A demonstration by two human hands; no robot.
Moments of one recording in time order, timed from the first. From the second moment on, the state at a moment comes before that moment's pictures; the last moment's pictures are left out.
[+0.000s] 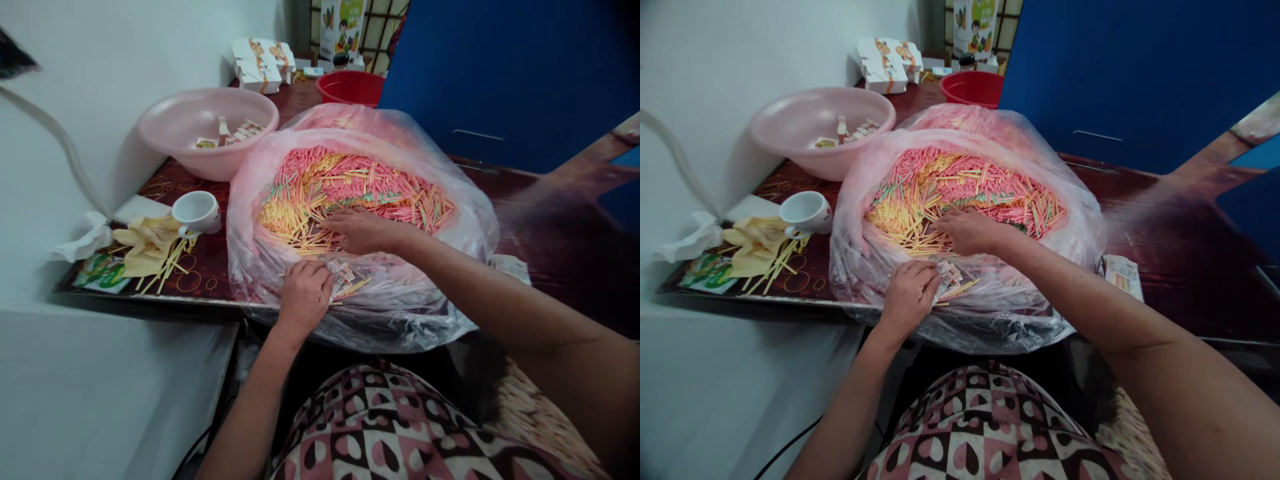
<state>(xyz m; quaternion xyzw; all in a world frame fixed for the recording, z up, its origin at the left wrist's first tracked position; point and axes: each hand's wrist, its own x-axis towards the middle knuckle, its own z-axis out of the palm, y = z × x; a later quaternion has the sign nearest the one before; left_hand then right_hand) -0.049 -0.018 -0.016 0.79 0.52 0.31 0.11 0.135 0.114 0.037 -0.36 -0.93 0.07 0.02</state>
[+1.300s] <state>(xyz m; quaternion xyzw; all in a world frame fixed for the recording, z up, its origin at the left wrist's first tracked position) -0.046 -0.004 -0.007 0.37 0.49 0.61 0.50 0.117 0.090 0.003 -0.49 -0.69 0.39 0.37</state>
